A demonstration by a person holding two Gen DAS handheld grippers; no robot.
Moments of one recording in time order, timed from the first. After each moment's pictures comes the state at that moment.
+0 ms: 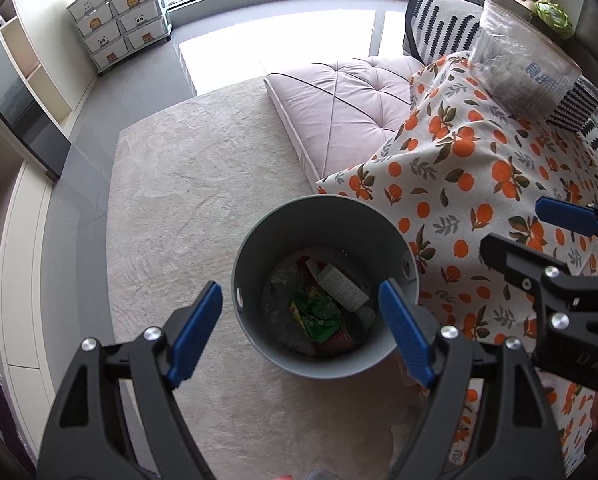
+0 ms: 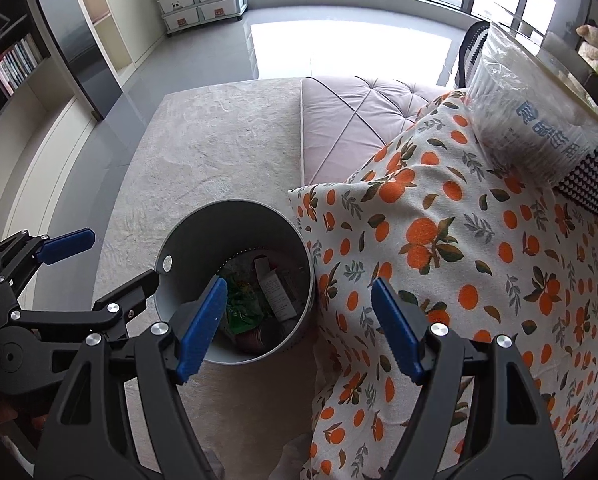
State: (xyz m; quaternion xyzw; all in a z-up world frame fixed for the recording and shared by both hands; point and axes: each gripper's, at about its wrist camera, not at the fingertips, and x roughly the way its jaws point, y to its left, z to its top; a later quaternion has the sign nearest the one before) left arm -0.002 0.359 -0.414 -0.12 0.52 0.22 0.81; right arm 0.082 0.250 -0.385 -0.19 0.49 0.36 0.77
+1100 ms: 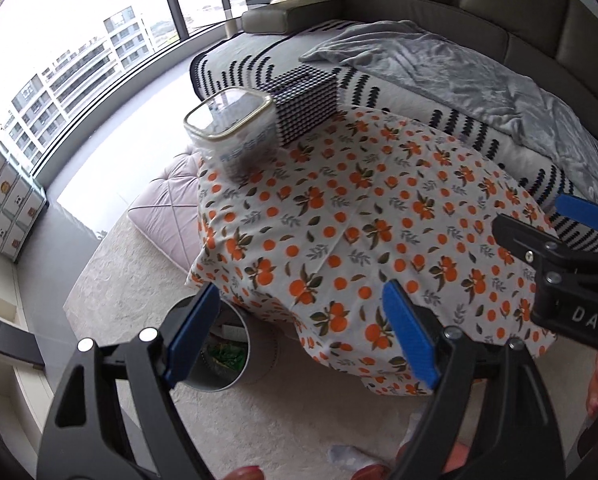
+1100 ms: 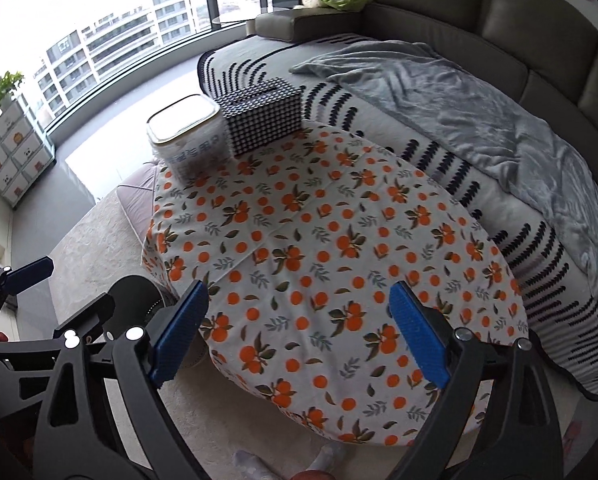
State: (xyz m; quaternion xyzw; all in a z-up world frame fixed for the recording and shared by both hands) left arm 0.015 0.107 -0.201 0.08 0.49 -0.05 0.87; right arm 0.006 -0.056 -0.189 0.01 0.47 0.02 0.88
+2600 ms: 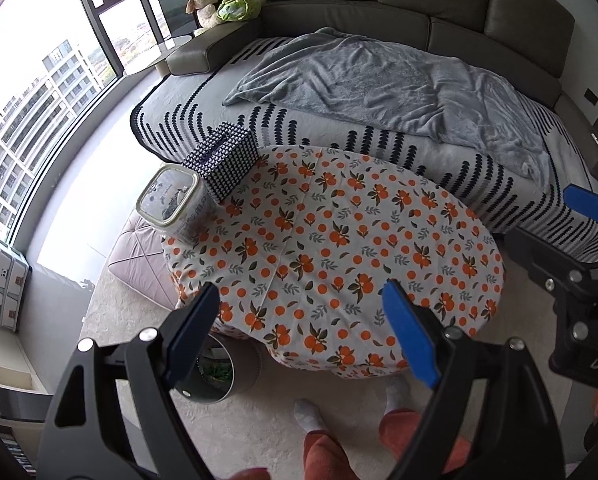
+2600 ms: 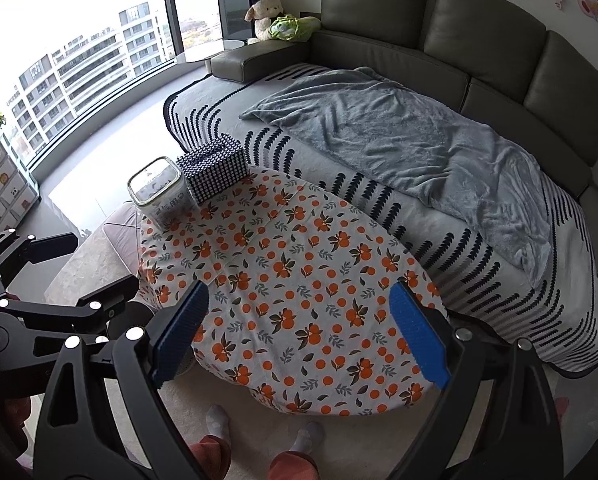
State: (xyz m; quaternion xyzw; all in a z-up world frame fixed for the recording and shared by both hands) left arm 0.022 0.017 -0.056 0.14 0.50 -0.15 0.84; right arm -0.041 -0.136 -0.028 0.03 0.46 -0.04 0.89
